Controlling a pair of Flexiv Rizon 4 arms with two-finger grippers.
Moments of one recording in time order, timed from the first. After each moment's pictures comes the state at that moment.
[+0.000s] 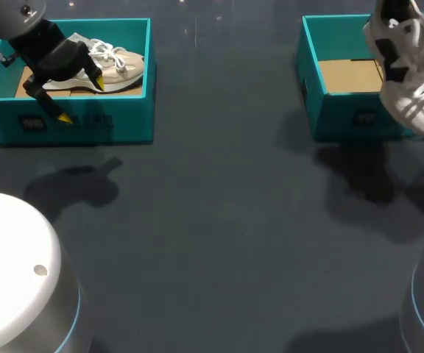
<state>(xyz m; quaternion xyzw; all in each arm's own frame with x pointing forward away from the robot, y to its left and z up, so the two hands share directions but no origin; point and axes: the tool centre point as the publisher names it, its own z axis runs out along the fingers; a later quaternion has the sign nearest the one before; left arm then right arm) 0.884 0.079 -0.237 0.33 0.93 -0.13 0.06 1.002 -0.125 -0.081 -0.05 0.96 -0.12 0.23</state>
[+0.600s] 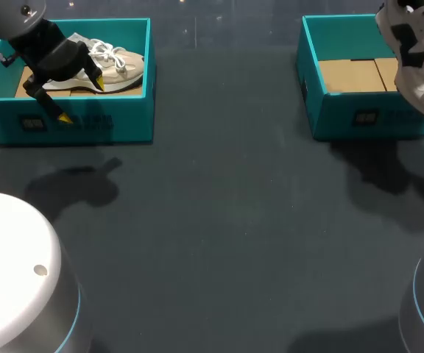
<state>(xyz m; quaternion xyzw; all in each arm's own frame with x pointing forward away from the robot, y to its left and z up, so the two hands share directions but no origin) 0.884 0.079 -0.237 0.33 0.93 -0.13 0.06 1.025 -0.150 -0.076 -0.05 0.97 -0.09 0.23</state>
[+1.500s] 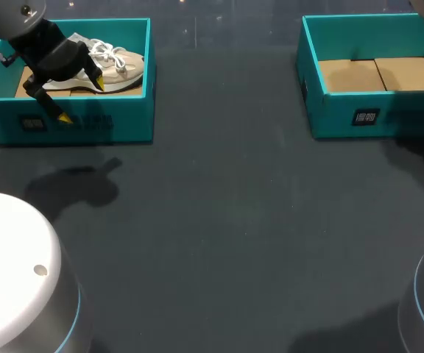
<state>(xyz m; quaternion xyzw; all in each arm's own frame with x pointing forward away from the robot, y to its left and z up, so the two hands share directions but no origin) 0.884 0.079 -0.237 0.33 0.93 -0.13 0.06 1.119 -0.231 -0.075 -0.09 0.97 -0.07 0.21</state>
